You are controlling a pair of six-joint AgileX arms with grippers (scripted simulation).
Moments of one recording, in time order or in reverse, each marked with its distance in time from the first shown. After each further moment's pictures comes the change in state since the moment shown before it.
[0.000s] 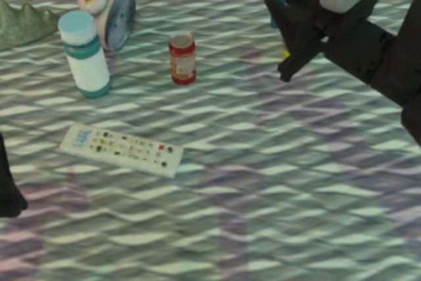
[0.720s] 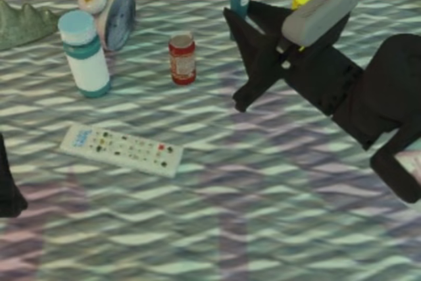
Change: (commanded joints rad) left arm 0.000 0.000 0.000 0.000 0.000 0.000; right arm 0.213 -0.044 -0.079 0.159 0.210 0.002
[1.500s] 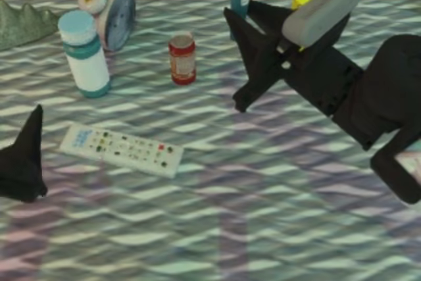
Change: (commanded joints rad) left arm -0.083 0.301 0.192 0.108 0.210 0.034; right arm 0.003 -0.003 -0.003 0.002 0.003 -0.002
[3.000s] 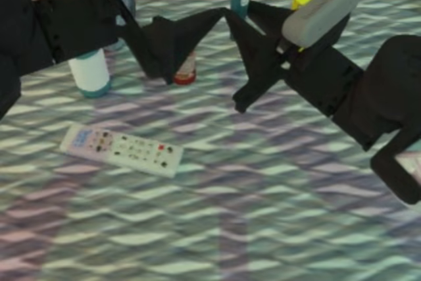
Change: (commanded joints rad) left arm -0.286 1.057 0.651 0.363 0.504 0.074; right arm 0.000 0.000 0.000 0.000 0.000 0.000
